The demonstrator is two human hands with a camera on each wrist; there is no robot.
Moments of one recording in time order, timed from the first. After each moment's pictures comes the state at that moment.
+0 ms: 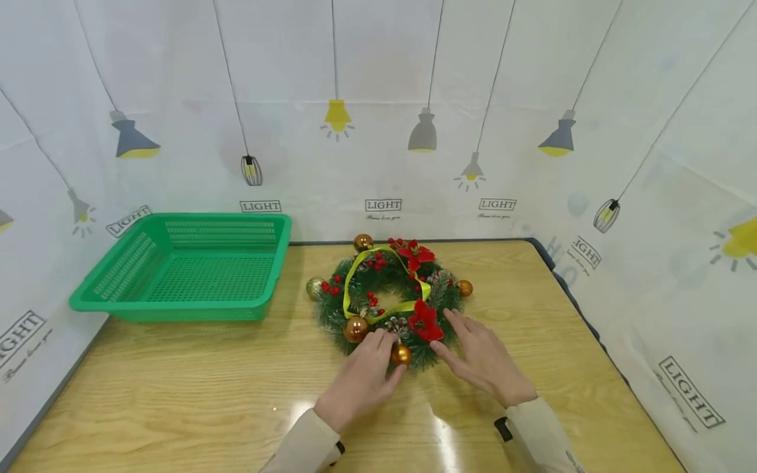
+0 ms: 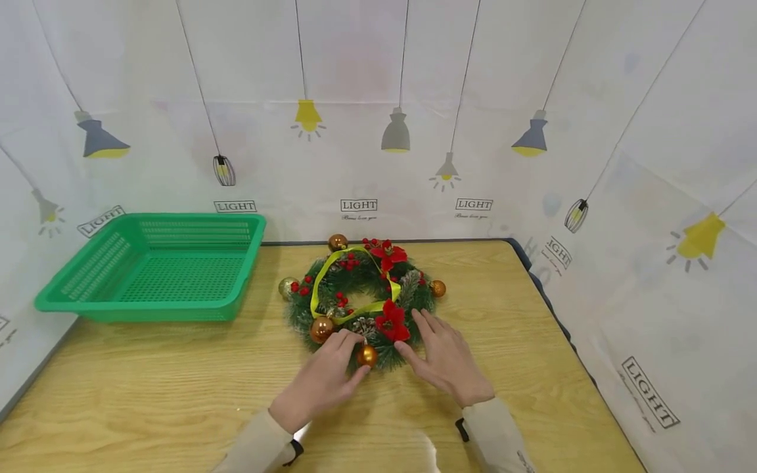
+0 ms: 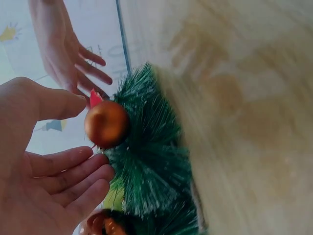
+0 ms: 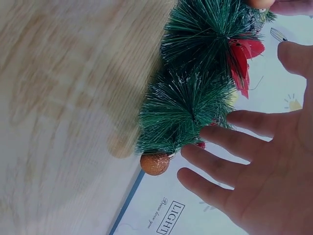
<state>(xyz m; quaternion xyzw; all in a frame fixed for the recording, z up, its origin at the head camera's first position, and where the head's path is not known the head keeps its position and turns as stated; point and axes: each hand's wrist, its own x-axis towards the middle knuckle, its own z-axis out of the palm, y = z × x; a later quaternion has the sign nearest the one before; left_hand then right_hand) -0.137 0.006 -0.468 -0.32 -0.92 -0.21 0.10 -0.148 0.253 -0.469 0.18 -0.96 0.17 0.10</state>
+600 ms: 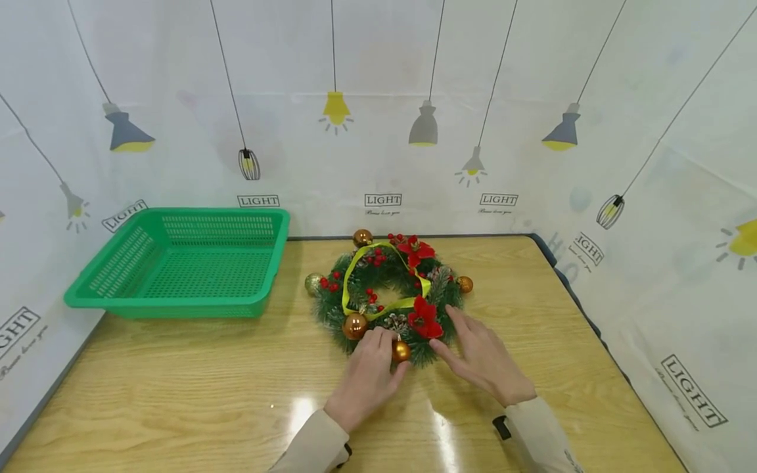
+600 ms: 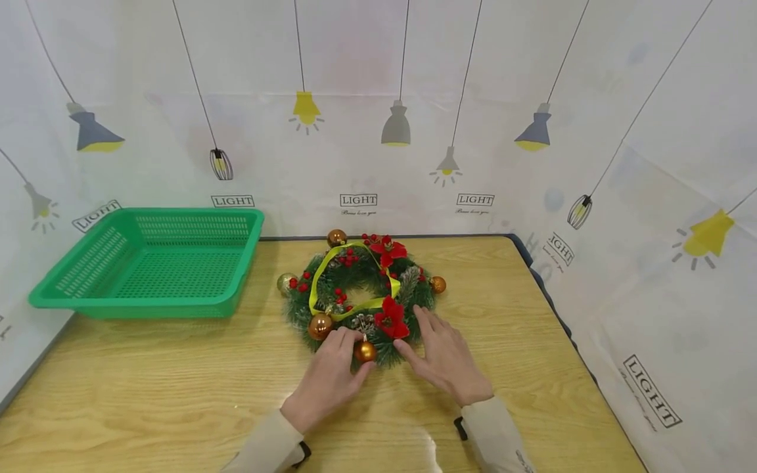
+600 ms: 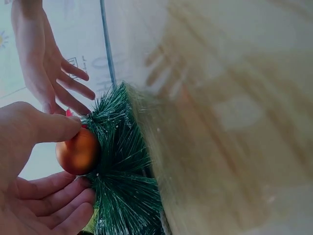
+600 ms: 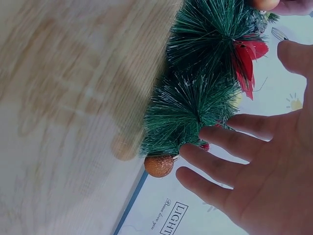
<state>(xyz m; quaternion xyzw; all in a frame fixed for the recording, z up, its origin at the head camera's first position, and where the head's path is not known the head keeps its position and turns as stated) -0.137 0.019 -0.487 -0.28 -0.92 -0.21 0.17 -0.149 0.253 -0.473 0.17 -0.96 0.18 0.09</state>
